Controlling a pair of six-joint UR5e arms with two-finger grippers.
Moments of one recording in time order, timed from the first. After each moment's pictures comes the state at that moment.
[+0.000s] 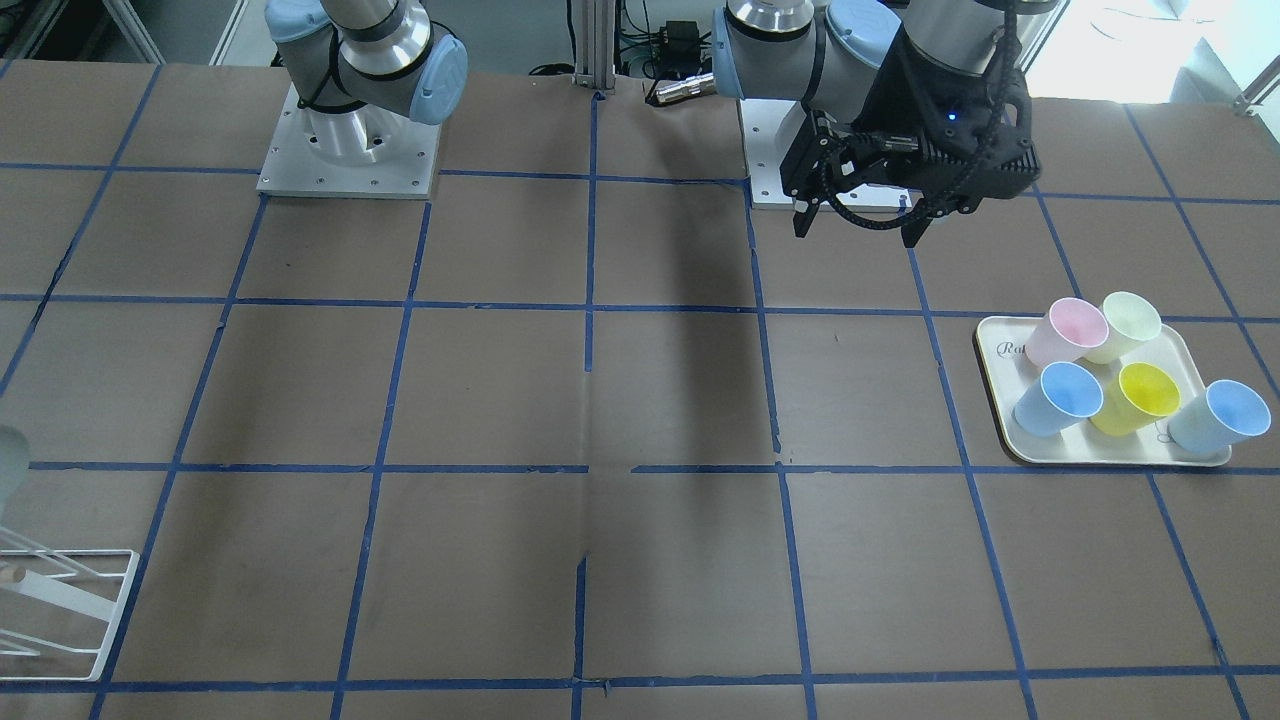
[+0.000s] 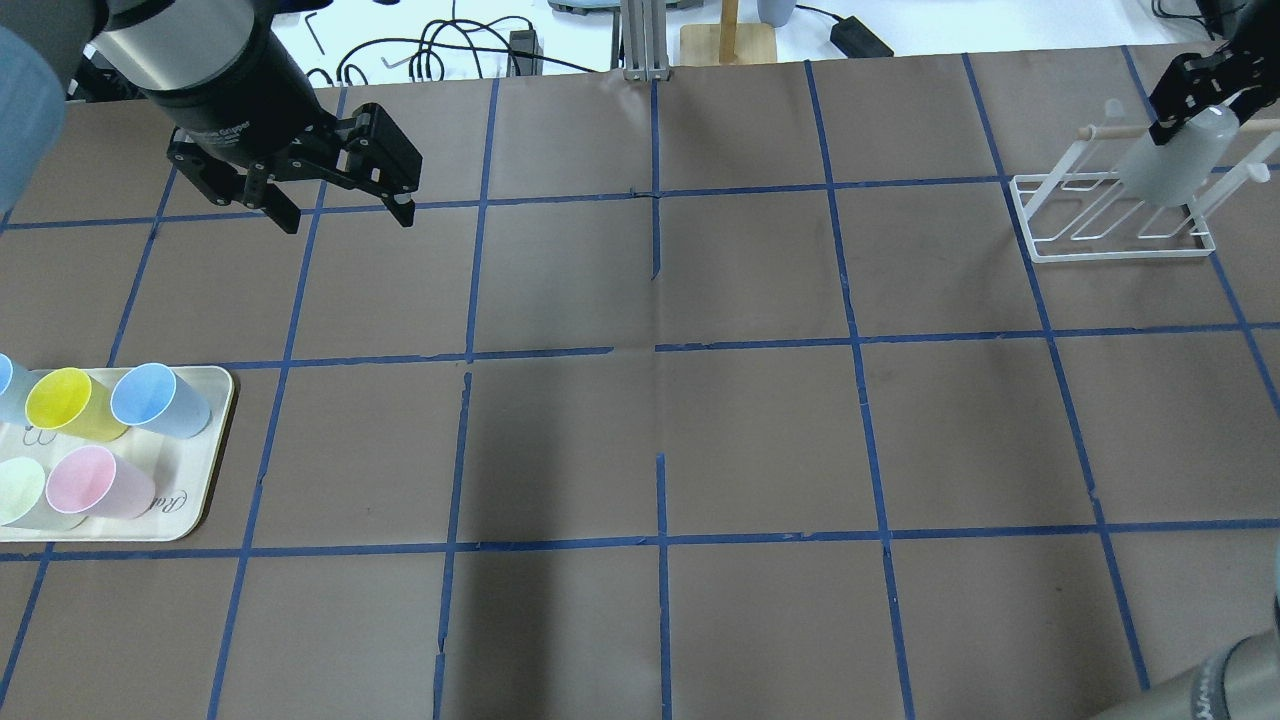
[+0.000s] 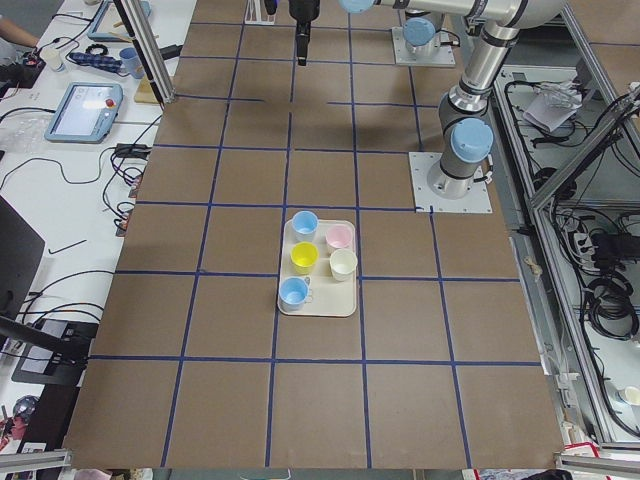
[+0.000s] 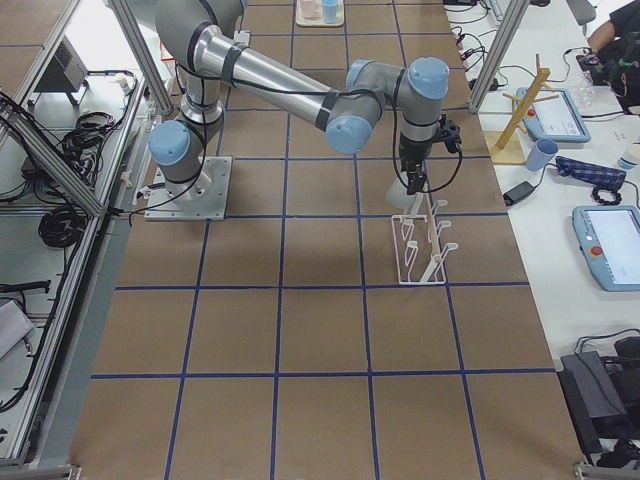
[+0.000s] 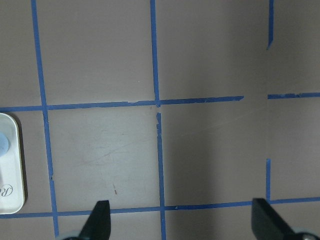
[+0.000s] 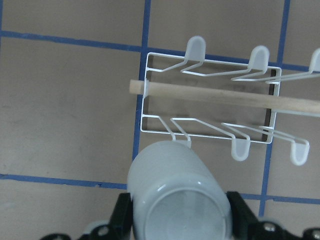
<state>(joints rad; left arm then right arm) -1.58 -1.55 -1.50 -1.61 1.49 0.02 1.14 -1.28 1.39 -1.78 -1.57 -0.55</state>
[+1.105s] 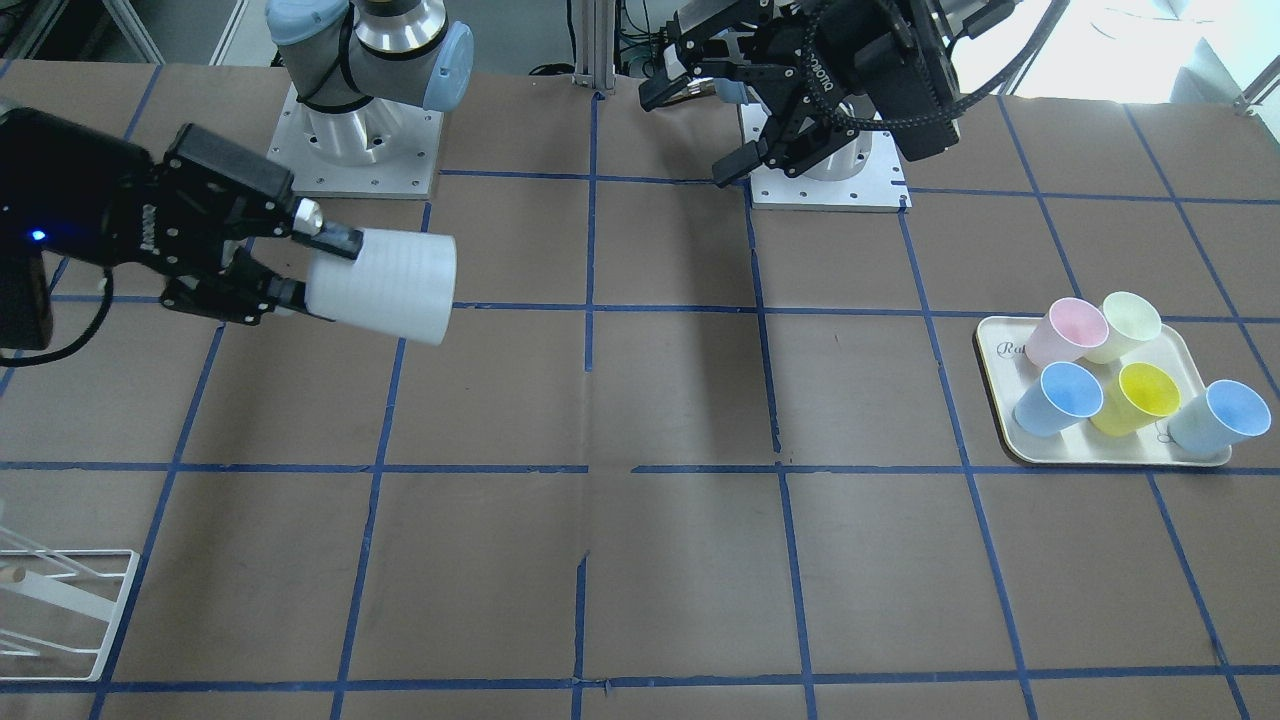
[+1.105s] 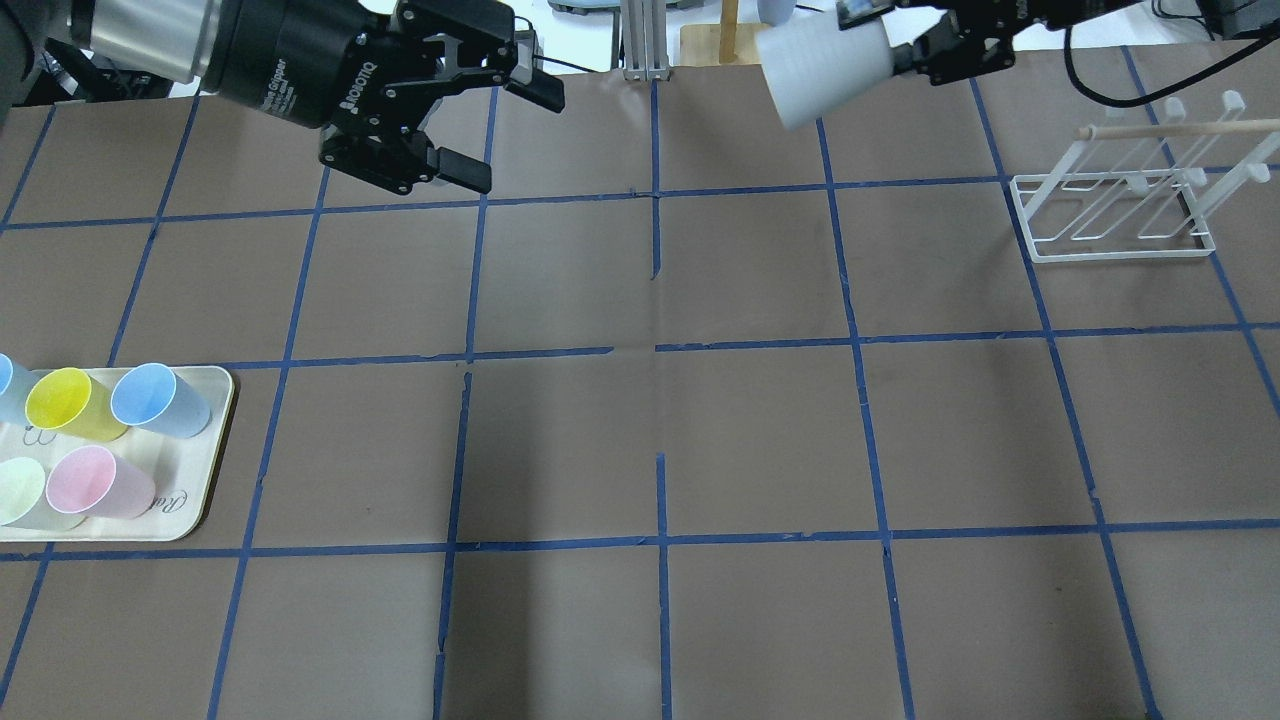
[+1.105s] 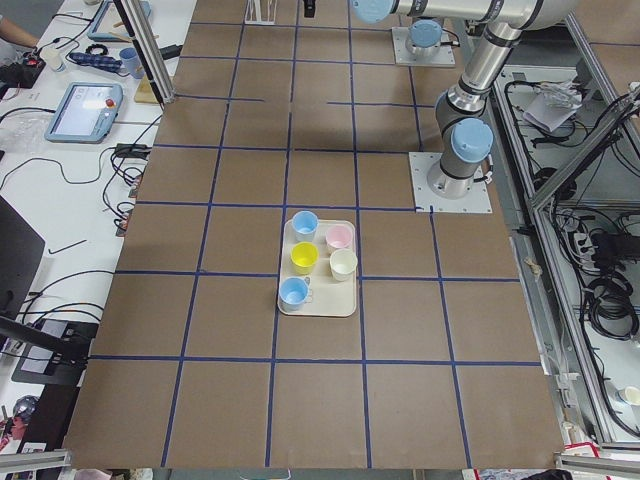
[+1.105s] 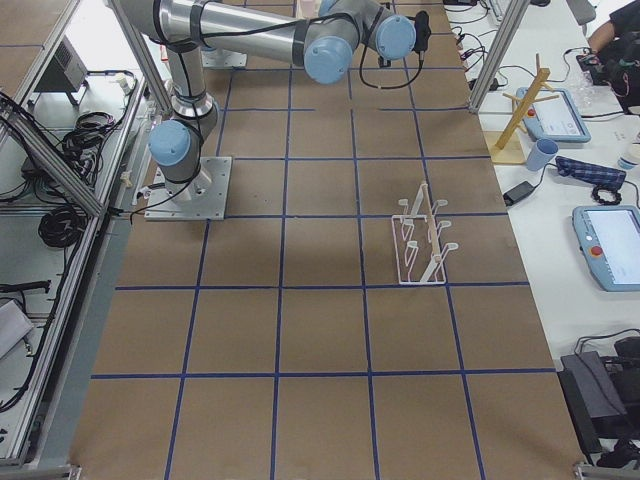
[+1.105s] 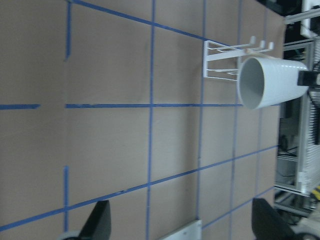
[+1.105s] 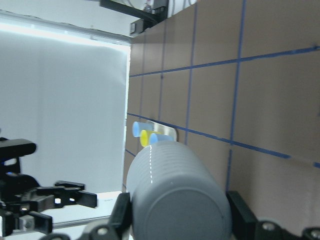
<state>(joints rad) -1.51 -1.50 -1.60 -1.59 0.61 -0.01 1.33 -1.41 1.41 -1.17 -0.41 -0.58</state>
